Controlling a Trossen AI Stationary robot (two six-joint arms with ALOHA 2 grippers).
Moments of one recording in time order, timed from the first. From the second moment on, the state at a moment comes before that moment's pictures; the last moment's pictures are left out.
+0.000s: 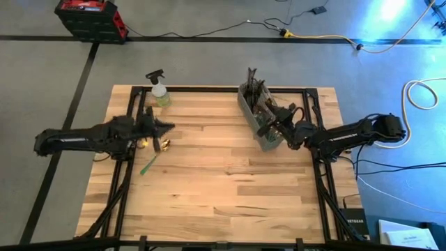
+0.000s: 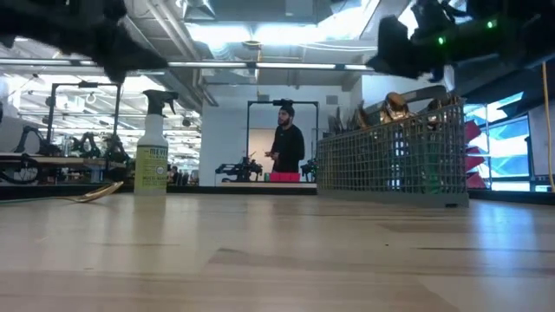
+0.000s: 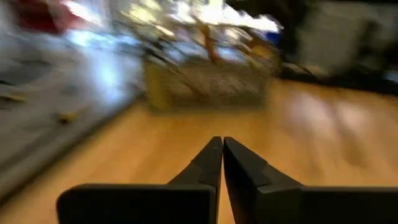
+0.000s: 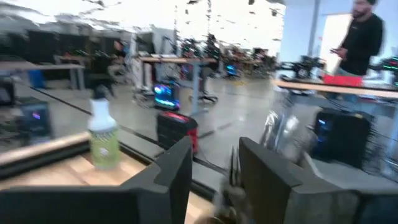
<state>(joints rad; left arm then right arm) 0.07 0.42 0.31 -0.10 -0.21 -0.08 -0.01 1.13 0.35 0.94 0.78 -0.10</state>
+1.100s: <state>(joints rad) -0.32 0.86 0.44 -0.94 -0.40 -1.06 0.45 1.15 0.62 0.12 0.84 0.26</state>
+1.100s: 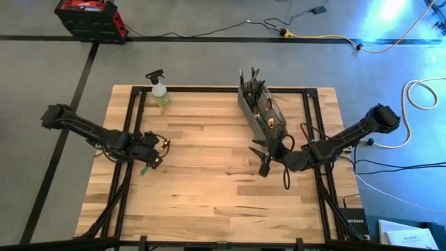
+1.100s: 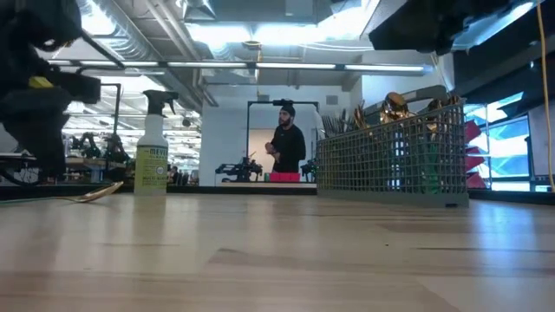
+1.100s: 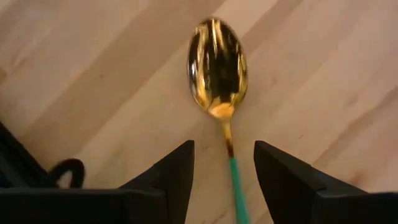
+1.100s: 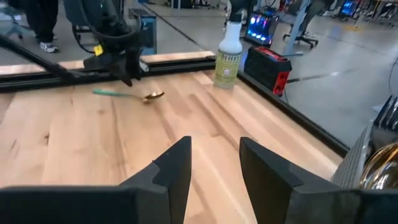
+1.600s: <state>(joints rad) -0.32 0.99 0.34 -0.77 -0.31 -1.09 0.46 1.15 0.62 -0.05 0.73 0.43</state>
